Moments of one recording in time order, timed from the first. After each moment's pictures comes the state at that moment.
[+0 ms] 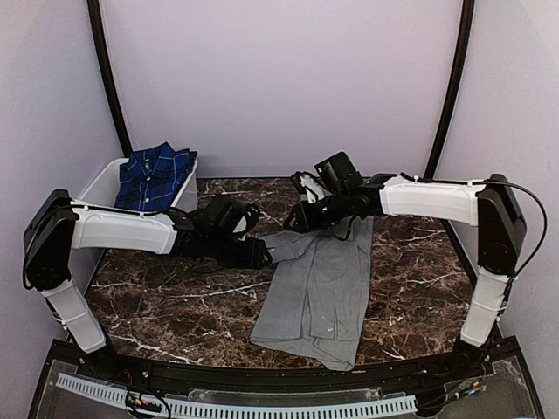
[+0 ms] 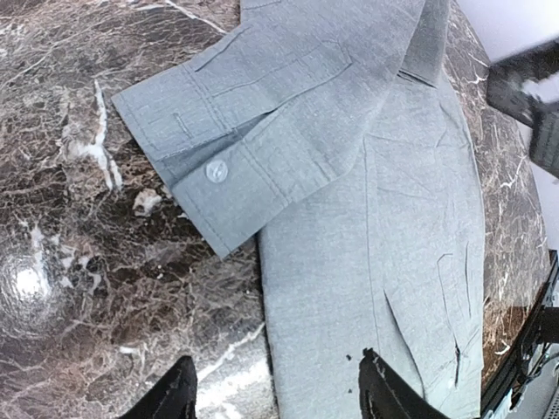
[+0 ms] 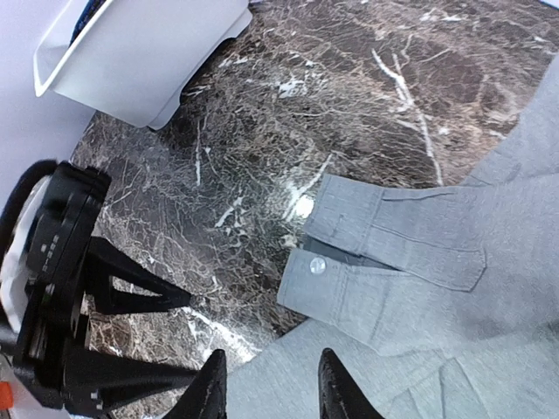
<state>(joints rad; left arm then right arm) -0.82 1.70 1.07 -0.22 0.07 -0.61 0.76 1.88 1.45 -0.34 -0.30 0.35</state>
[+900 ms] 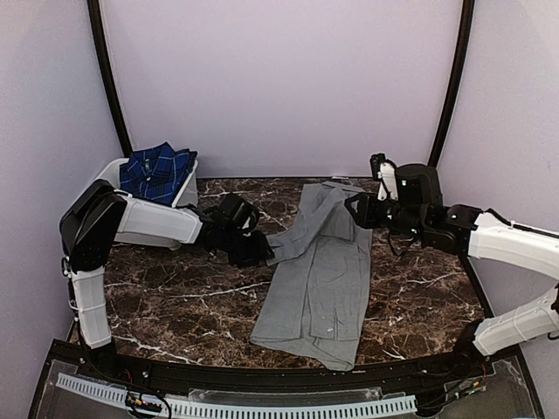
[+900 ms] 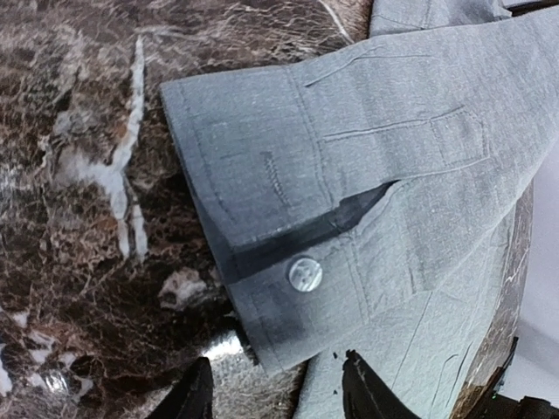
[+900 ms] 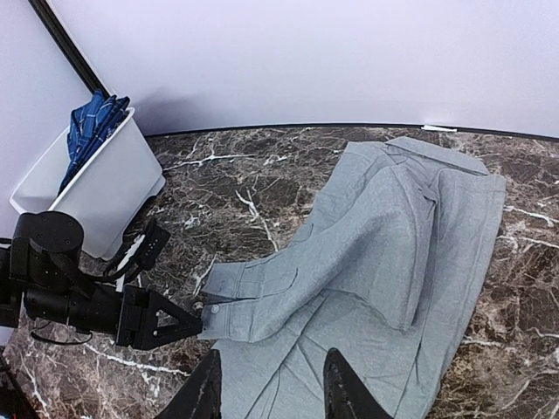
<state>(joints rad) -0.72 1.97 1.23 -0.18 0.17 -0.85 0.76 1.20 0.90 -0.10 0.19 0.42</state>
